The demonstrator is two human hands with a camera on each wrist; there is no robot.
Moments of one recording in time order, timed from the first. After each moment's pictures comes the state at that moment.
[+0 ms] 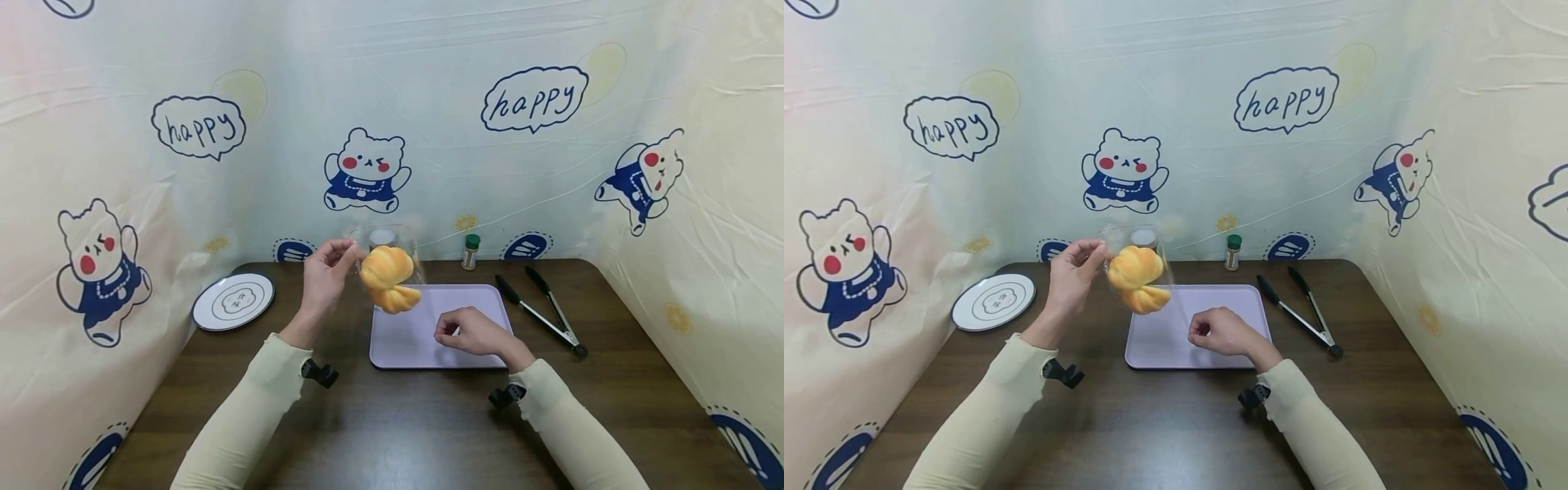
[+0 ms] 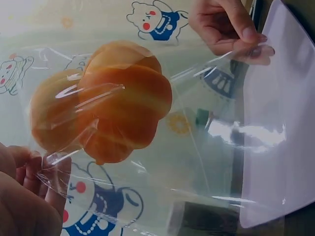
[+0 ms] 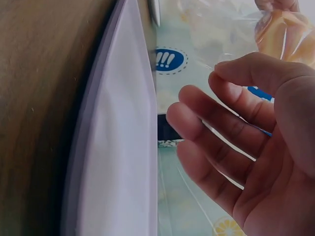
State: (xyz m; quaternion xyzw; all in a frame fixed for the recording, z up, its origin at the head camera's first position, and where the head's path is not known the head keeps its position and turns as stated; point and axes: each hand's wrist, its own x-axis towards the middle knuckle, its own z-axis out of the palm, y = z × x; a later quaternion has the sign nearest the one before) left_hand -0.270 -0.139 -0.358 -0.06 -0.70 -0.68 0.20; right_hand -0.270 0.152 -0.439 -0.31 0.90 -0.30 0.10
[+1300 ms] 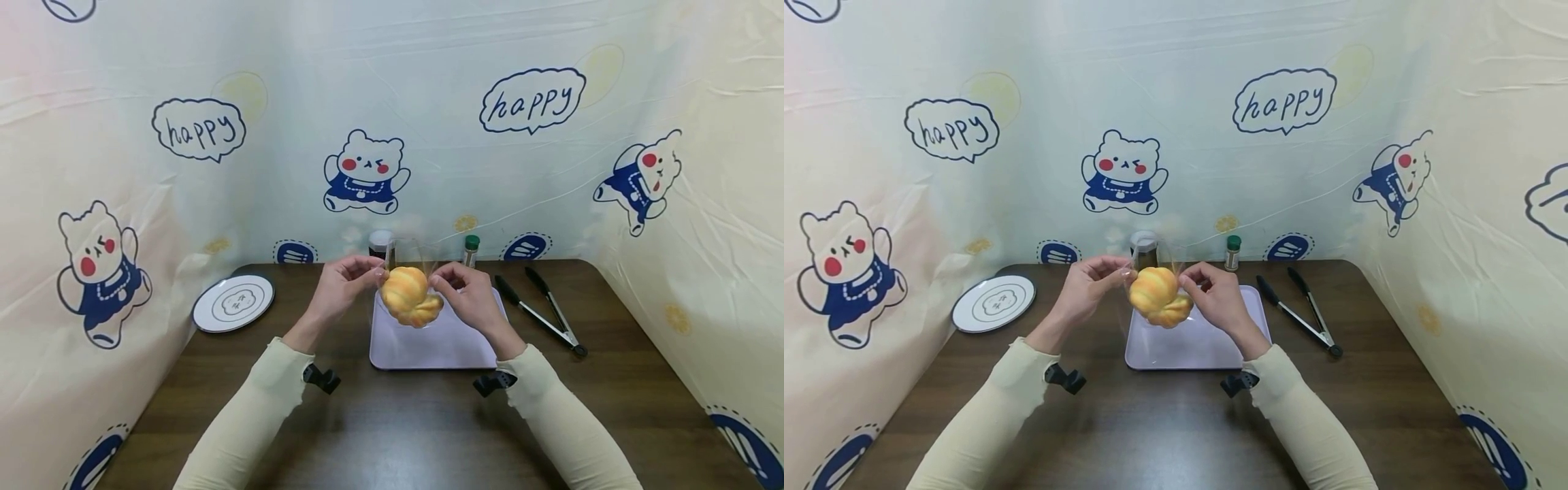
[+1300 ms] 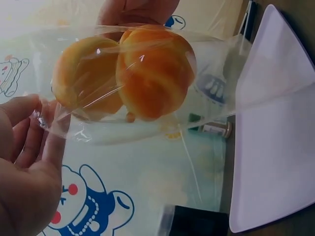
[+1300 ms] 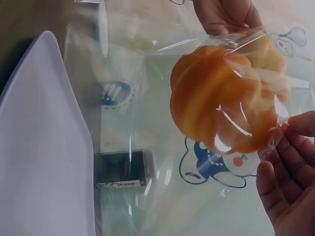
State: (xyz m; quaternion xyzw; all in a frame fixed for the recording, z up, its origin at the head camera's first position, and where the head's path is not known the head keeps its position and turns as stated) left_hand -0.261 -0.136 -0.361 -0.17 -0.75 -0.64 0.05; right_hand -0.264 0.129 -0.387 -0.23 0.82 -0.49 -0.19
